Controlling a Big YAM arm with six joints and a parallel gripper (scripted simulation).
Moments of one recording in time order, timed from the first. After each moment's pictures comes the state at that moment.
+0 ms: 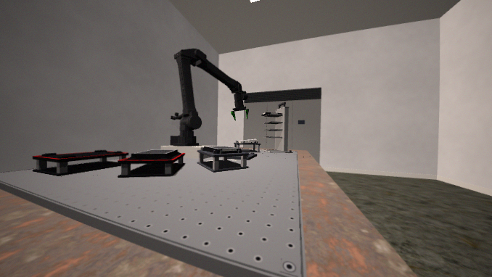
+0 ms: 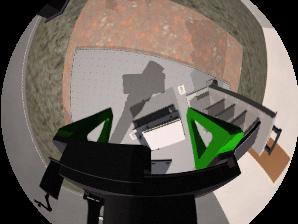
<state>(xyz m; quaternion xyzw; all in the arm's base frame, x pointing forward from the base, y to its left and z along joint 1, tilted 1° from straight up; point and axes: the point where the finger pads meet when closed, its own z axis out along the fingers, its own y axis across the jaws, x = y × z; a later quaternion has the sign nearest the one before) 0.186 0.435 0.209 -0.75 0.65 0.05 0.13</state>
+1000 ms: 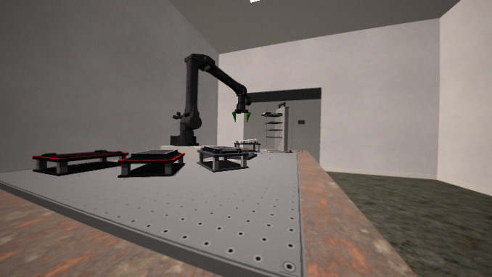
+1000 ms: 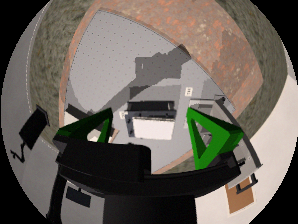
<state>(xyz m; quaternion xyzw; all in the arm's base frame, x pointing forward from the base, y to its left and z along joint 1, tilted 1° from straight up) 0.188 0.434 0.189 -0.86 0.51 0.01 0.01</state>
